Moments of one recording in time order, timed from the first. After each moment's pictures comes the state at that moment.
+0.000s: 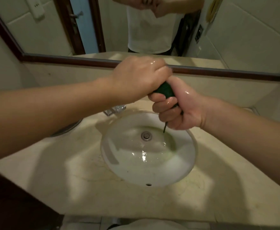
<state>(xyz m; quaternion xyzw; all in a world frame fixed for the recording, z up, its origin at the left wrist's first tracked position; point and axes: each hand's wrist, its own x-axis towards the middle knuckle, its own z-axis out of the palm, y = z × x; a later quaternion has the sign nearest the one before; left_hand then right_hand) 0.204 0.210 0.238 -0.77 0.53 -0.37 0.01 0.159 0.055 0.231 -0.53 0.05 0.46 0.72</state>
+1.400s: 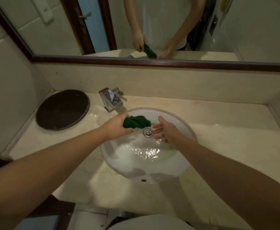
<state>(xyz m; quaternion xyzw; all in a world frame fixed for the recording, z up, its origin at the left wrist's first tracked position) 0.184 0.221 0.070 -0.95 0.12 0.15 -0.23 0.171 0.006 0.033 -0.77 0.16 0.22 0.58</state>
